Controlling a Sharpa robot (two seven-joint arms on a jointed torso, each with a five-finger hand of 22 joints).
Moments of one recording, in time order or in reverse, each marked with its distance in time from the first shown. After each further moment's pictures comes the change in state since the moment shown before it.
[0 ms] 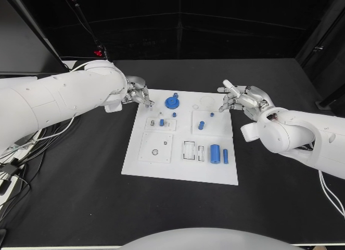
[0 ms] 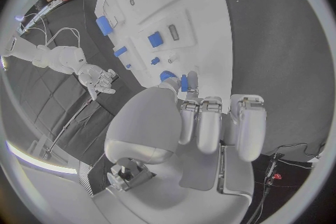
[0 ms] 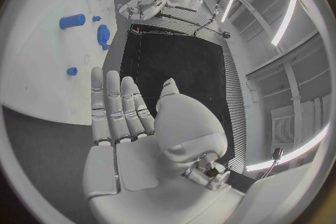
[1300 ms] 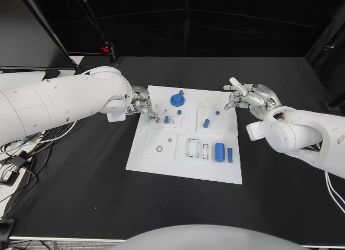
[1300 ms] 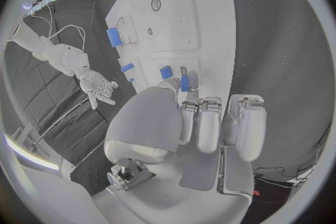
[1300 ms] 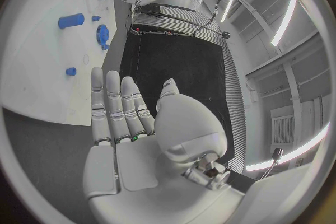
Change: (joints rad) left arm -0.003 -0.117 0.000 0.251 0.109 0.034 -0.231; left_hand 0.004 -0.004 0.013 0.006 0.008 0.007 0.007 0.002 0.002 0.001 -0.001 0.005 0.000 -0.001 -0.001 0.000 0.000 0.000 0.000 0.000 0.000 0.000; right arm 0.000 0.003 0.000 -0.005 0.000 -0.001 0.004; right_hand 0.000 0.000 0.000 0.000 0.000 0.000 0.000 0.005 0.000 0.000 0.000 0.000 -0.001 0.000 0.000 0.000 -0.001 0.000 0.000 0.000 0.000 0.000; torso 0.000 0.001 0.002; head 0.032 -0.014
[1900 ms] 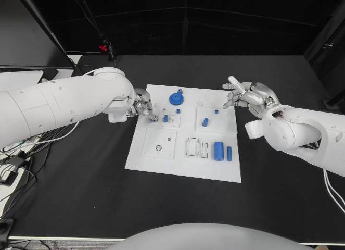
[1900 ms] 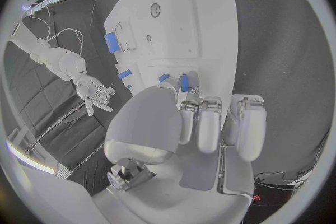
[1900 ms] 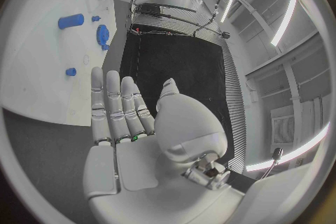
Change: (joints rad) left arm -0.011 0.030 0.000 -0.017 -0.004 0.040 -0.030; left_hand 0.000 0.000 0.006 0.005 0.004 0.001 0.001 0.001 0.001 -0.002 0.002 -0.002 0.000 -0.001 0.002 0.000 0.000 0.000 0.000 0.000 0.000 0.000; right arm 0.000 0.000 0.000 0.001 0.000 0.000 0.000; right_hand 0.000 0.000 0.000 0.000 0.000 0.000 0.000 0.000 0.000 0.000 0.000 0.000 0.000 0.000 0.000 0.000 0.000 0.000 0.000 0.000 0.000 0.000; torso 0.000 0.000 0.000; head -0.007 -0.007
